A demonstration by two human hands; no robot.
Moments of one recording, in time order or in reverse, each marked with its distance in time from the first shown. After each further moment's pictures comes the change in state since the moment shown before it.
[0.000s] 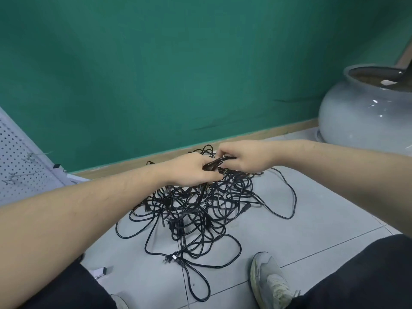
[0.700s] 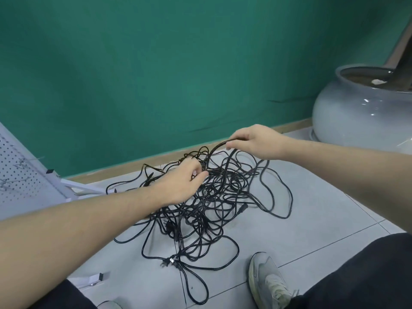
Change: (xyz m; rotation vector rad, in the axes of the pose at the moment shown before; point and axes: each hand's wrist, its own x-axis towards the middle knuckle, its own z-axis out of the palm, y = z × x) left_hand -0.007 -0.026 0.037 0.023 0.179 -0.162; right_hand -0.015 0.035 -0.011 0.209 0.328 0.114
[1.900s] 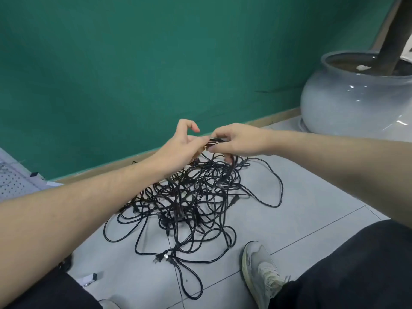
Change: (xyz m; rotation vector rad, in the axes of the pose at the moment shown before) left_hand 0.017 0.053 -0.026 -0.766 0.070 0.182; right_hand -0.013 -0.009 0.007 0.166 -0.159 -0.001
